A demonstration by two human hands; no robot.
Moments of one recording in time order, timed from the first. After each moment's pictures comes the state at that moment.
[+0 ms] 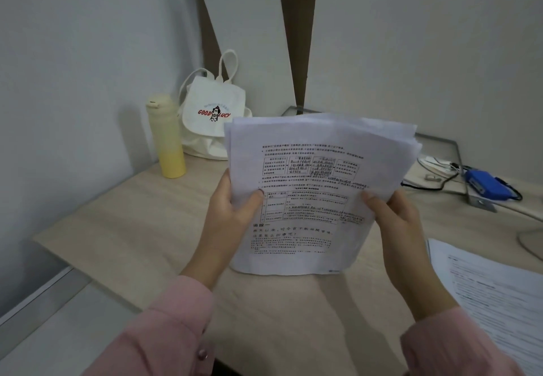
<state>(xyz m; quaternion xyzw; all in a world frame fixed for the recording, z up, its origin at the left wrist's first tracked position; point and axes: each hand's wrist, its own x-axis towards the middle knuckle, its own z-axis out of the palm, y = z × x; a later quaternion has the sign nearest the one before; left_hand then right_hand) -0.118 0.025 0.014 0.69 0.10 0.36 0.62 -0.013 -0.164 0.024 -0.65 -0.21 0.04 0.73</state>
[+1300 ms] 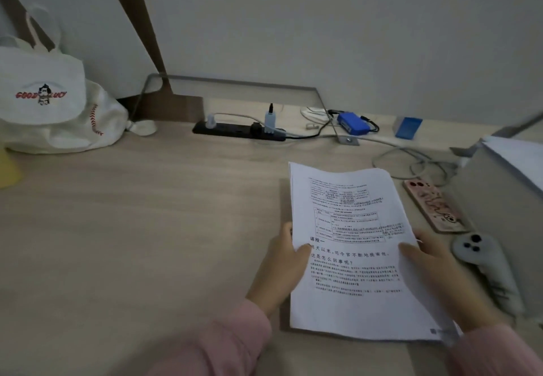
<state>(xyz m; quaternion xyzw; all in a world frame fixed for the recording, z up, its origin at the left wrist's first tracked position) -0.036 -0.222 -0.077 0.75 0.10 -0.08 0.65 -0.011 -0.440 -0.052 -0.83 0.13 0.04 0.54</state>
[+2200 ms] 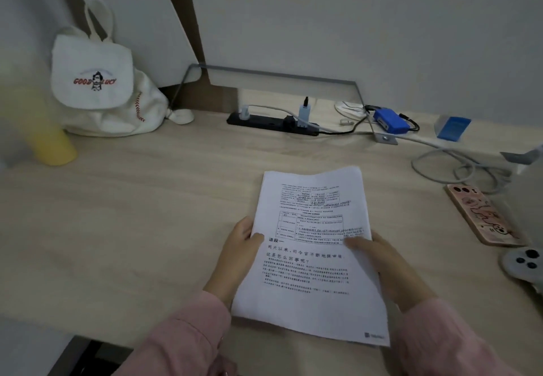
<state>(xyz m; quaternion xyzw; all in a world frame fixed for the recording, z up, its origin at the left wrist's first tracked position) -0.063 -0.122 -0.088 0.71 0.22 0.01 0.67 0.005 -0.336 -0.076 -0.67 0.08 0.25 0.69</state>
